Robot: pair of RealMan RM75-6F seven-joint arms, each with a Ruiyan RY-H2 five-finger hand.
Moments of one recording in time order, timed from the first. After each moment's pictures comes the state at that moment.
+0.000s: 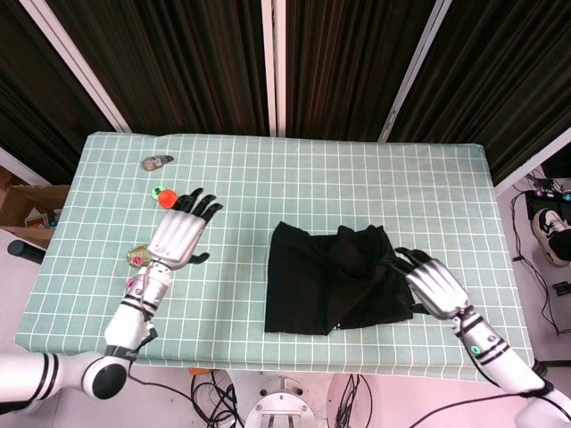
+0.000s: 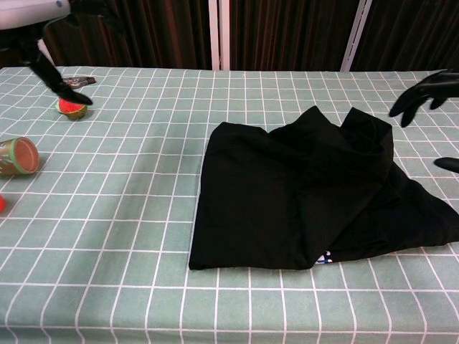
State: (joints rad) left arm -0.78 -1.29 -0.06 -1.96 0.96 1.32 0.63; right arm 0.40 -1.17 0.05 -1.63 -1.76 1.12 -0.03
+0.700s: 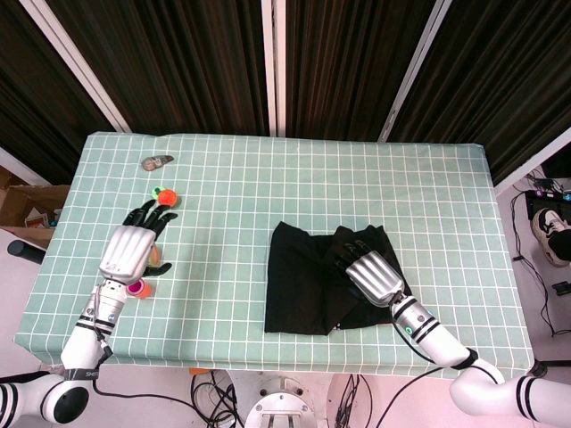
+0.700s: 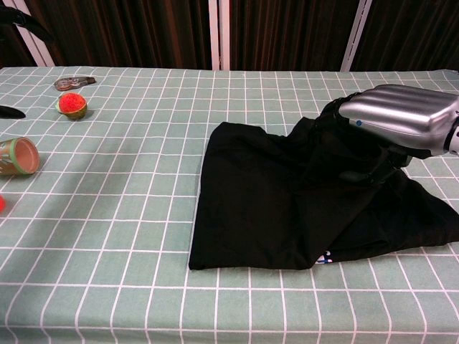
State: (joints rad) left arm -0.58 -1.22 -0.01 -1.88 1.15 1.36 0.41; right arm 0.57 -1.37 0.11 -1.67 -1.49 0.91 -0.41
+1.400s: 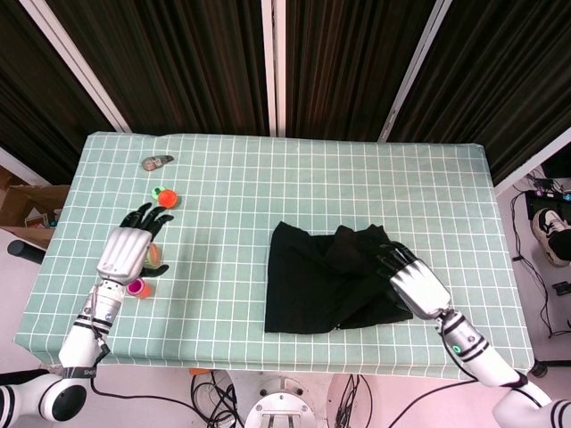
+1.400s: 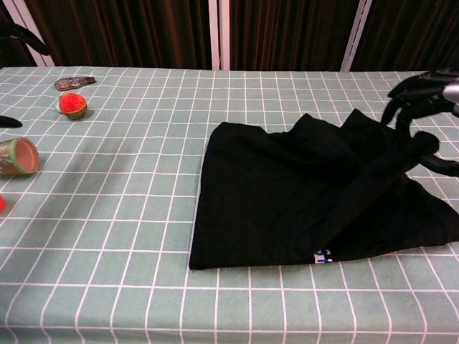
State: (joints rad) left arm -0.53 -1.23 -0.05 -1.84 1.16 1.29 0.38; right arm 0.43 -1.31 -0.06 -1.43 -1.79 1.33 -0.09
